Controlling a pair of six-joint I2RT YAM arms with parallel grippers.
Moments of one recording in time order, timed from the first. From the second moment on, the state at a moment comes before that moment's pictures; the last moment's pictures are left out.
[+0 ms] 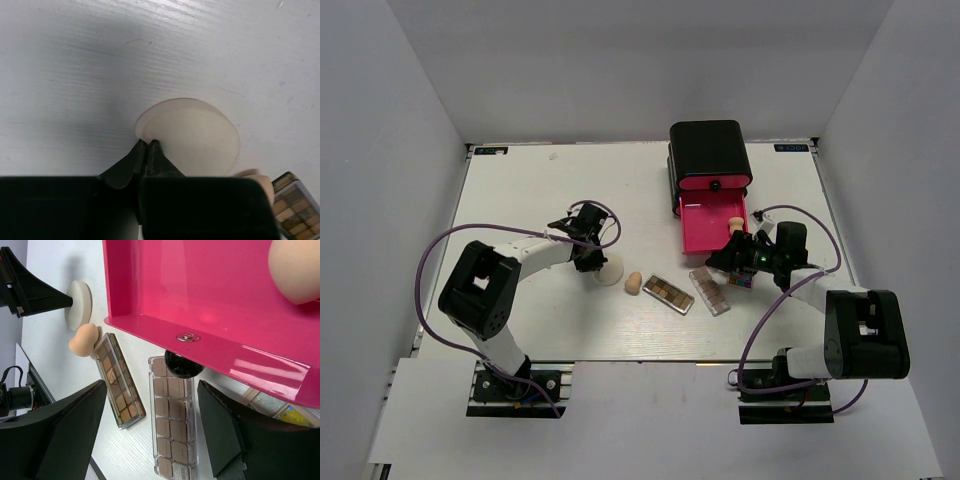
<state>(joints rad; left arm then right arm) -0.52 1.69 0.98 -0.43 -0.17 -0.73 0.05 1.36 0.48 0.20 -0.77 0.36</state>
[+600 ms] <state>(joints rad) -0.54 1.64 1.30 -0.27 0.08 -0.52 0.04 1.36 0.58 0.00 -0.80 0.22</state>
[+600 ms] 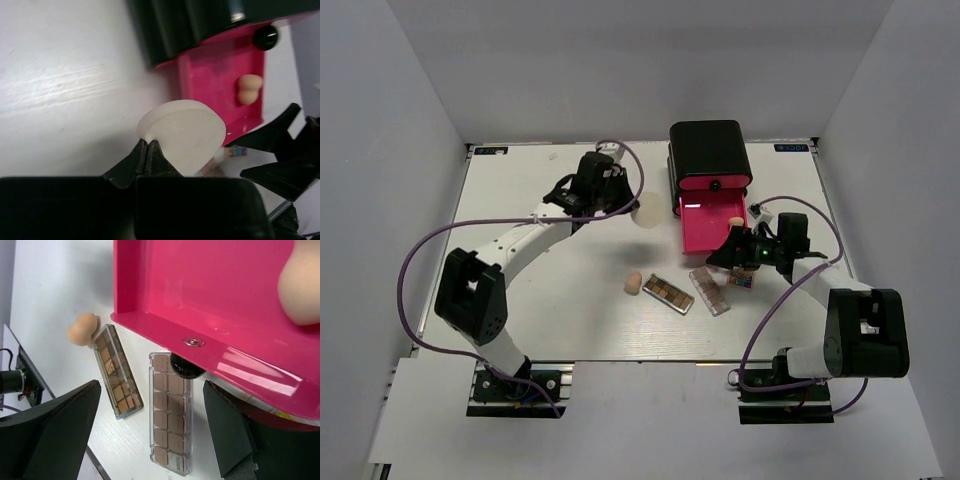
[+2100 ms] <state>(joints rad) -0.76 2.18 1.80 -0.20 0.09 -0.52 -0.16 1.37 0.72 -0.28 -0.74 0.09</state>
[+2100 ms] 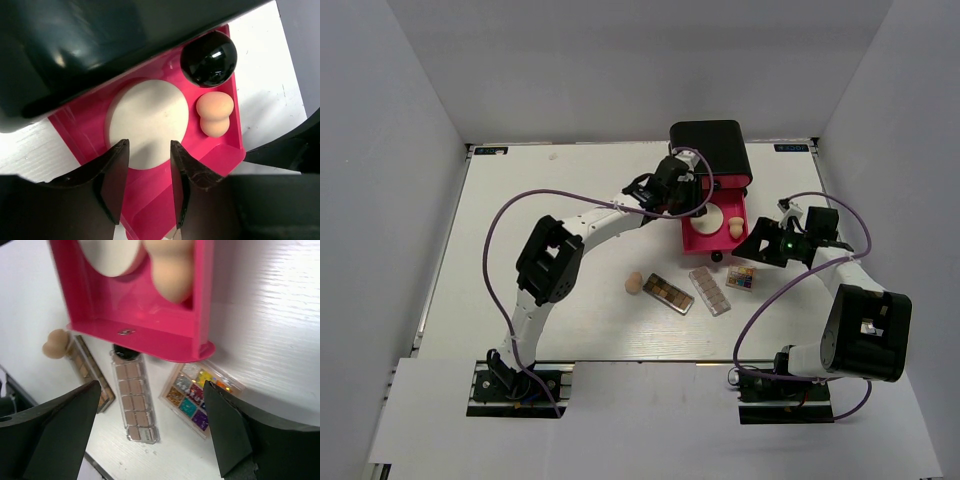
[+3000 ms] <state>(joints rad) -0.74 1.14 0.84 -0.23 -0.21 -0.73 0.36 1.55 1.05 -0.83 -1.09 -1.39</state>
